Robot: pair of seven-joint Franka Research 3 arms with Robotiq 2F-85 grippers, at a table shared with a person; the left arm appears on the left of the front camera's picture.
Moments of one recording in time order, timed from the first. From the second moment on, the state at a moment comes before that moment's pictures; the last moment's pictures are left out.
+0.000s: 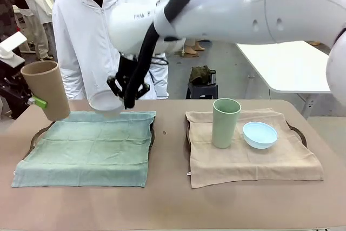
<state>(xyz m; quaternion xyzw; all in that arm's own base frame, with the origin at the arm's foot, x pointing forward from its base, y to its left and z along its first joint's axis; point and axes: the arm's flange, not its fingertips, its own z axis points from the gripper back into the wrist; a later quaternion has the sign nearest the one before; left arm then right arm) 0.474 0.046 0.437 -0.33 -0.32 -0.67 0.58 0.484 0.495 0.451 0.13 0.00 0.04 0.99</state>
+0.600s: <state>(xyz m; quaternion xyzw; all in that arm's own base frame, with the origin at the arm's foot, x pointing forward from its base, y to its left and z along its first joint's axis) 0.484 0.053 0.402 -0.35 -0.30 -0.66 0.59 0.489 0.494 0.402 0.13 0.03 0.03 0.99</state>
